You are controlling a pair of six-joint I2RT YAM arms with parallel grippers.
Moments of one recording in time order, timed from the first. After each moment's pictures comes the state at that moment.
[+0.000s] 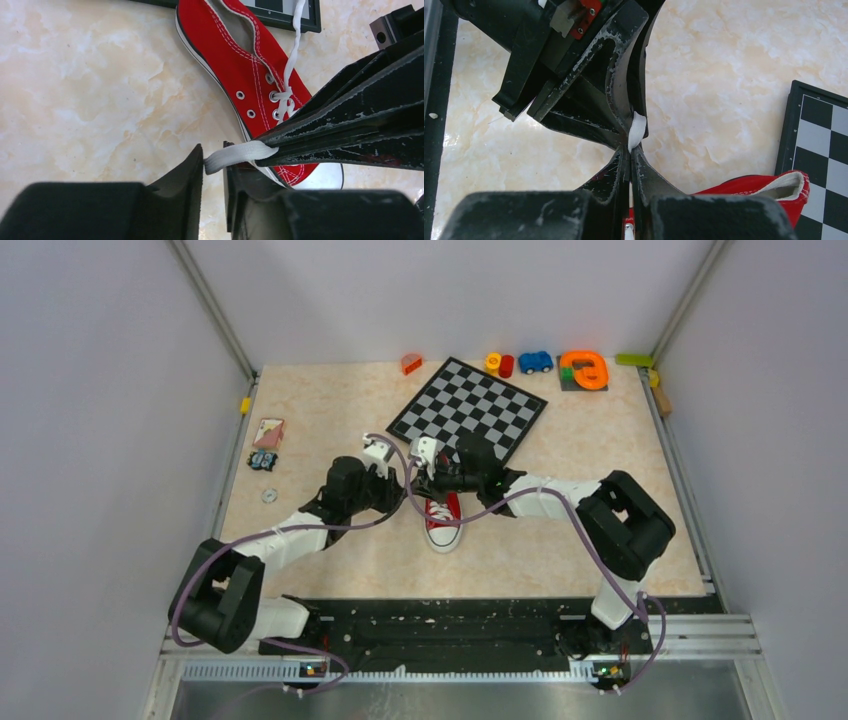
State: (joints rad) left arm -0.43 1.31 0.55 0.26 0.28 -0.18; right arm 0.77 1.77 1.00 0.39 -0.57 -0.28
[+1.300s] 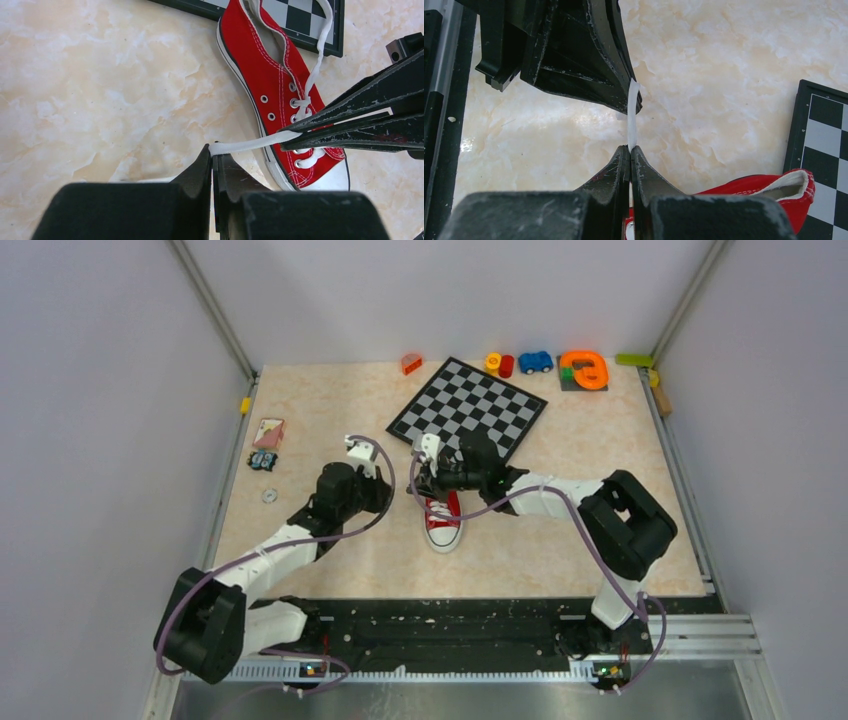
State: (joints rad) left arm -0.43 1.16 0.51 0.20 0.11 -0.23; right arm 0.75 1.76 1.00 0.40 -0.61 -0.23
